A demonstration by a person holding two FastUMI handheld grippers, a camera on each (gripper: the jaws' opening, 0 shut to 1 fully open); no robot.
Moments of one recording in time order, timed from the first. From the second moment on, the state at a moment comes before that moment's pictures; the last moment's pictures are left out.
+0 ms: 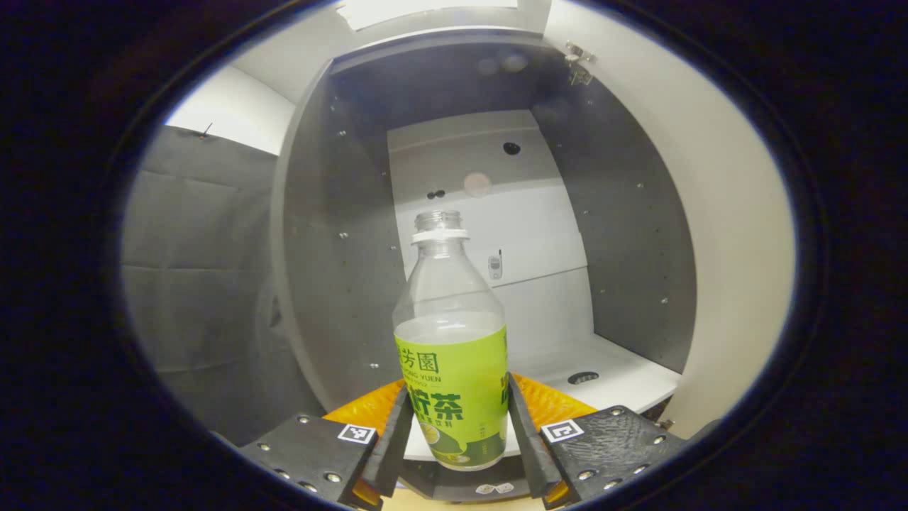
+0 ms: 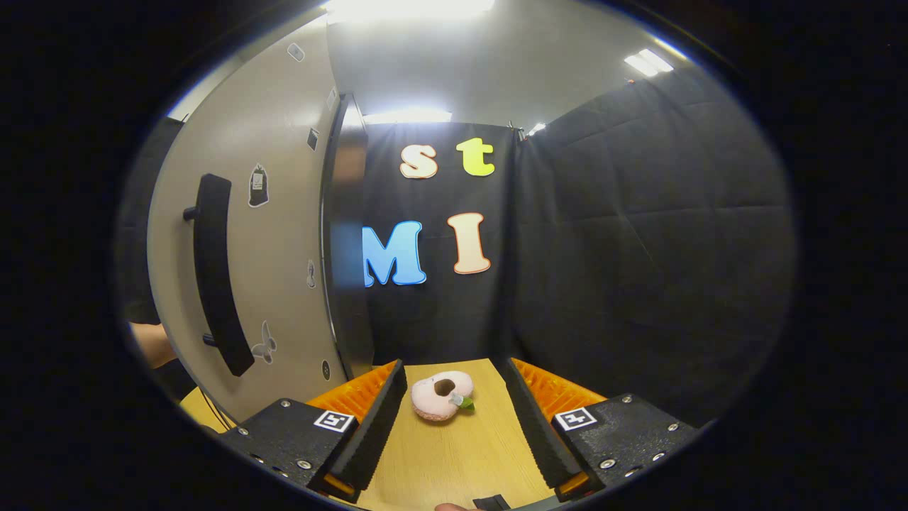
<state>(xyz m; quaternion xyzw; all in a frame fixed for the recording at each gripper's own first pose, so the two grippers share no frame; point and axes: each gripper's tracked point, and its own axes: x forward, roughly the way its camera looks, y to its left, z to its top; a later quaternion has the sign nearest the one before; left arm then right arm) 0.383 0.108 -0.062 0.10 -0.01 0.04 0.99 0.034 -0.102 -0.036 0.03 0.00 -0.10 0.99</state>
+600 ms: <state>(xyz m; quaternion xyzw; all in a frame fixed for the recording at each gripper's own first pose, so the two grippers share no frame) 0.211 0.148 -0.057 0.10 -0.05 0.09 0.99 0.104 -0.088 -0.067 -0.02 0.04 -0.11 0.99</state>
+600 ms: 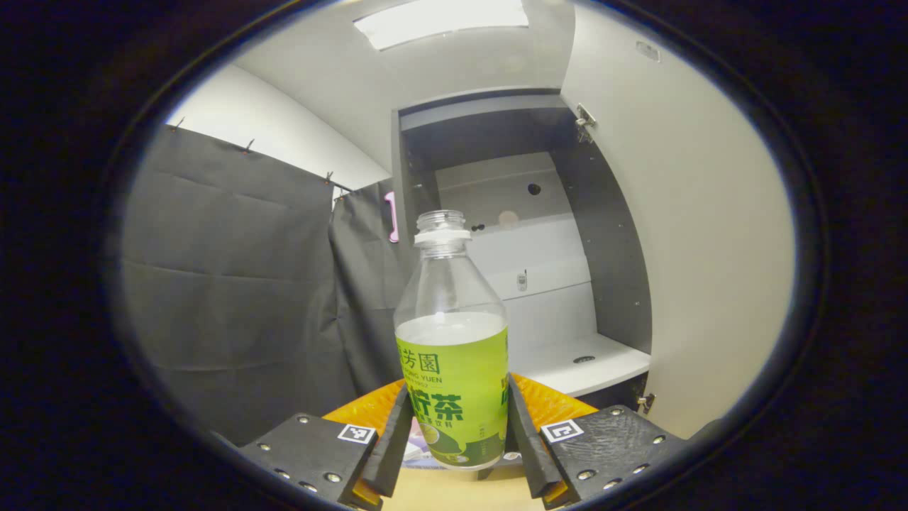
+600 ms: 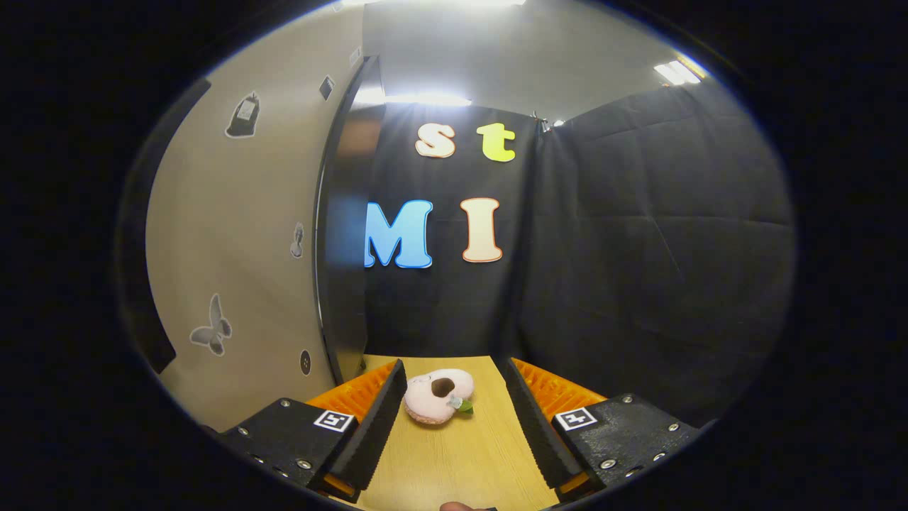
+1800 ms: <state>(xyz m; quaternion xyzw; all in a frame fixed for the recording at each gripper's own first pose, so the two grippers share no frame) 0.036 0.167 -0.384 0.07 0.00 0.09 0.99 0.128 -0.117 -0.190 -0.07 0.17 -0.23 0.96</state>
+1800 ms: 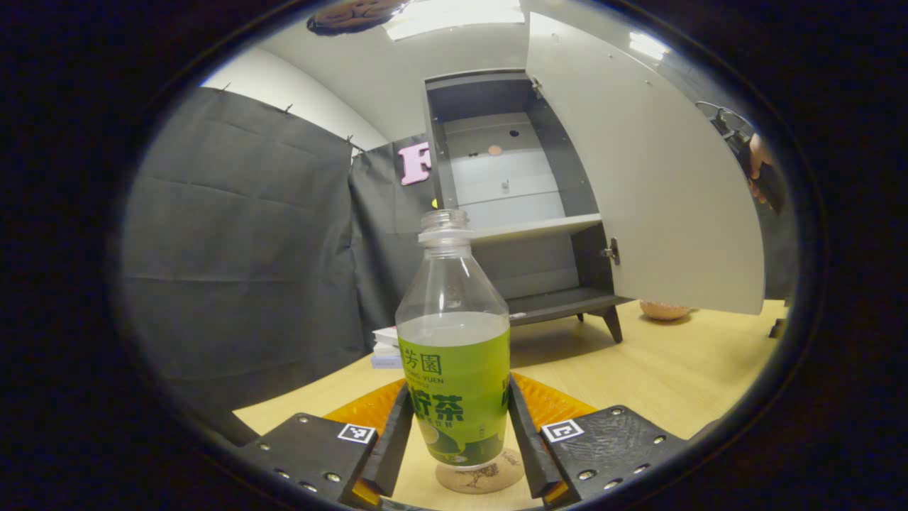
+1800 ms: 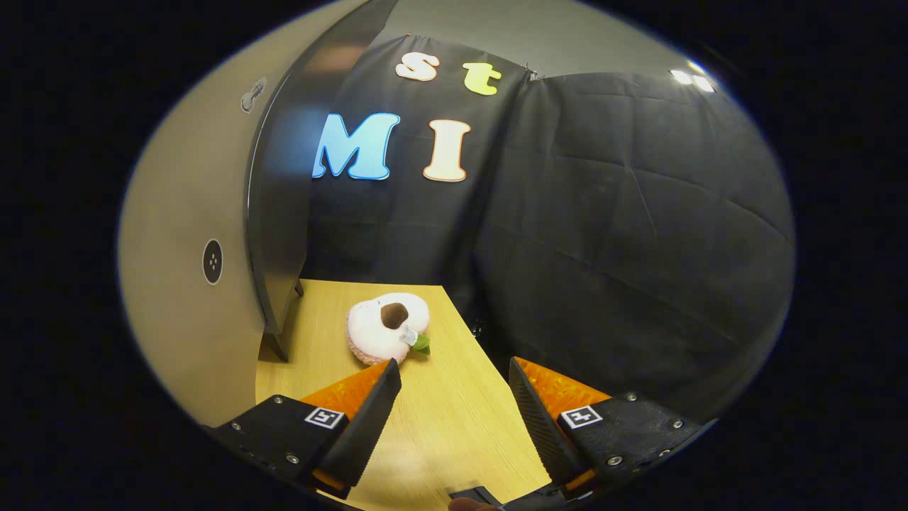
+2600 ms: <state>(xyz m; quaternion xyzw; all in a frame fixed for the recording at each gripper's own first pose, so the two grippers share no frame) 0.034 0.188 -0.422 0.02 0.02 0.11 0.99 0.154 -0.063 -0.194 -0.12 0.18 -0.16 0.96</state>
